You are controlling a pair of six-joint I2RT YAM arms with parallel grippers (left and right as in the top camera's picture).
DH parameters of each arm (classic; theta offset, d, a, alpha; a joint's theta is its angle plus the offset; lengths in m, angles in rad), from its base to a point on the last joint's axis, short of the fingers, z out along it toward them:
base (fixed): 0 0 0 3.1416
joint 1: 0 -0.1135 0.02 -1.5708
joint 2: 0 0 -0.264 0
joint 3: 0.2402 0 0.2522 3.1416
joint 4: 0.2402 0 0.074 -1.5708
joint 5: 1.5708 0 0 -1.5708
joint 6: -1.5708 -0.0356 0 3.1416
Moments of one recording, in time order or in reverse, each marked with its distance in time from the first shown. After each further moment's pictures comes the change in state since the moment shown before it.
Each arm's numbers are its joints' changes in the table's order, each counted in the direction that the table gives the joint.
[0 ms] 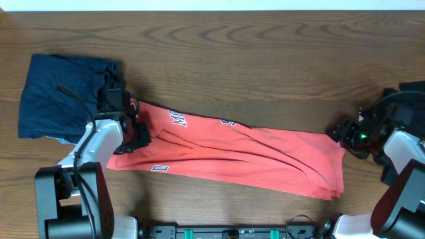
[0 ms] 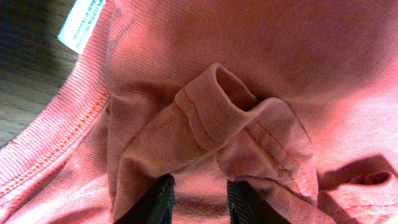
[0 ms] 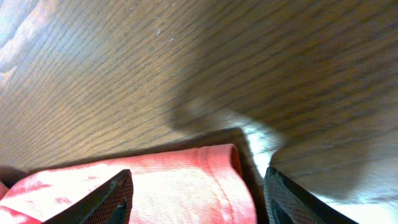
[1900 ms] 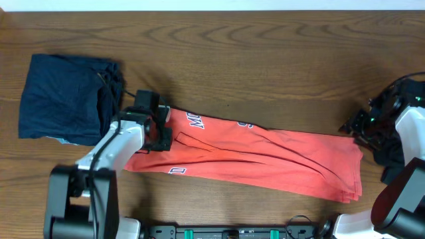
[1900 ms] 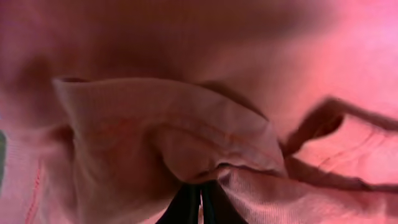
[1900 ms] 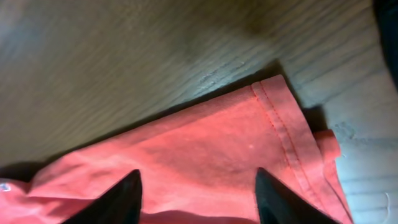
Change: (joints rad) left arm 0.221 0.004 -0.003 -0.002 0.045 -0.199; right arm -0.064 -0.035 0.294 0.415 0.219 -0.098
